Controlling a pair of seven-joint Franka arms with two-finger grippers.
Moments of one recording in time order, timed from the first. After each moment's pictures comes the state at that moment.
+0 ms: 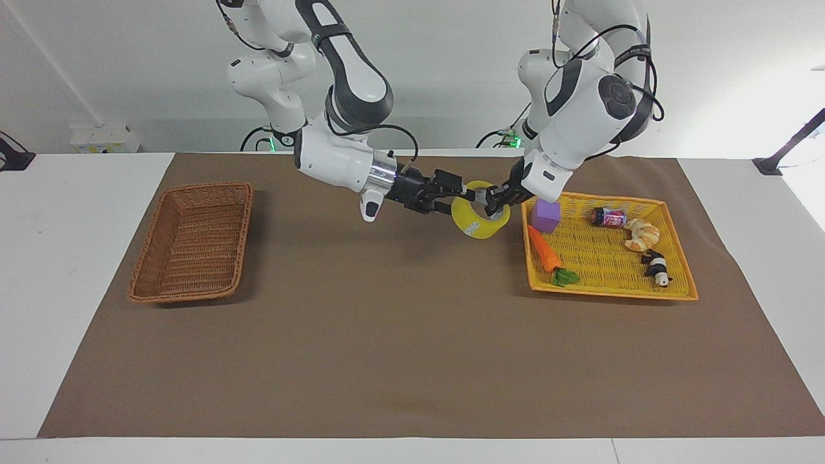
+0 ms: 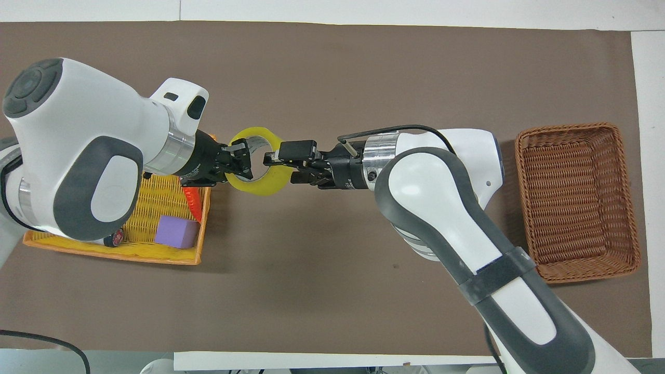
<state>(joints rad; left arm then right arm) -0.32 0.03 -0.14 -1.88 -0.39 1.90 -0.59 0.61 0.17 -0.09 -1.94 1.42 2.26 -0.10</state>
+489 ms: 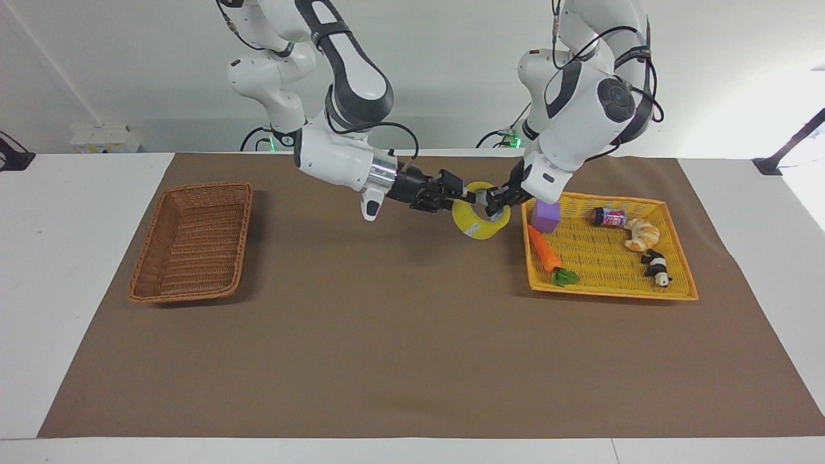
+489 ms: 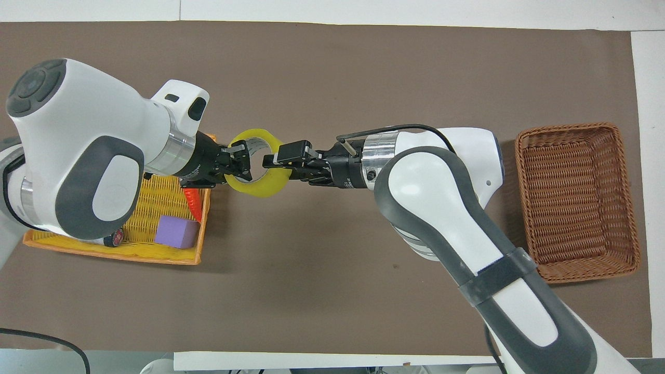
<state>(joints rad) -0.32 0.04 -0.14 -1.88 -0.38 1.89 -0.59 0.61 0.17 -0.09 -1.94 1.42 2.26 -0.11</state>
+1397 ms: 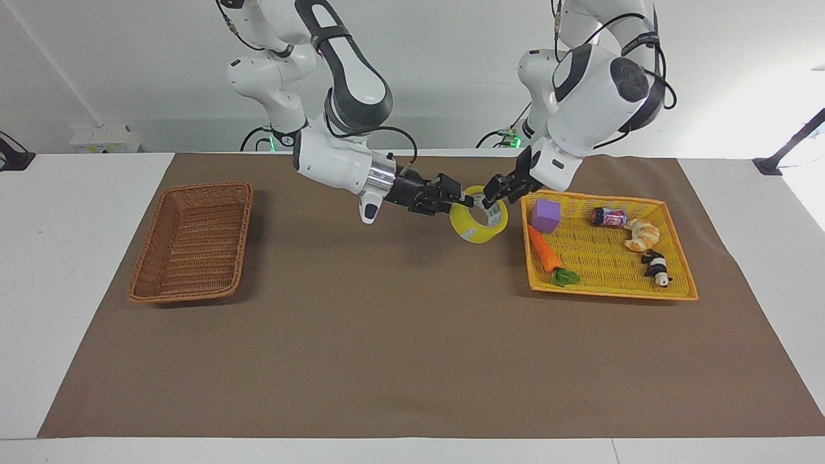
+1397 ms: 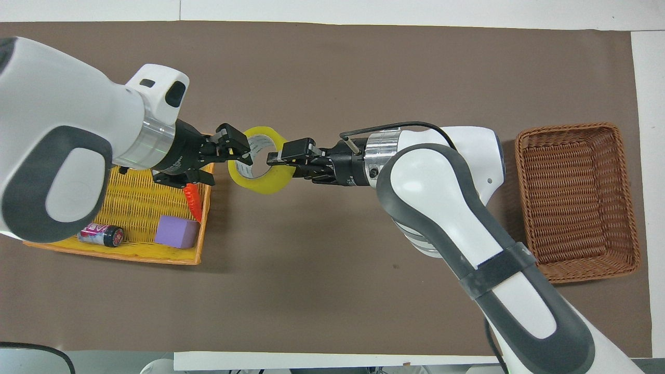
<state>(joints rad) -0.28 0.00 -0.13 -1.74 -0.36 1.74 -0.64 0.60 0.18 -0.10 -1.94 1.42 2.26 -0.12</state>
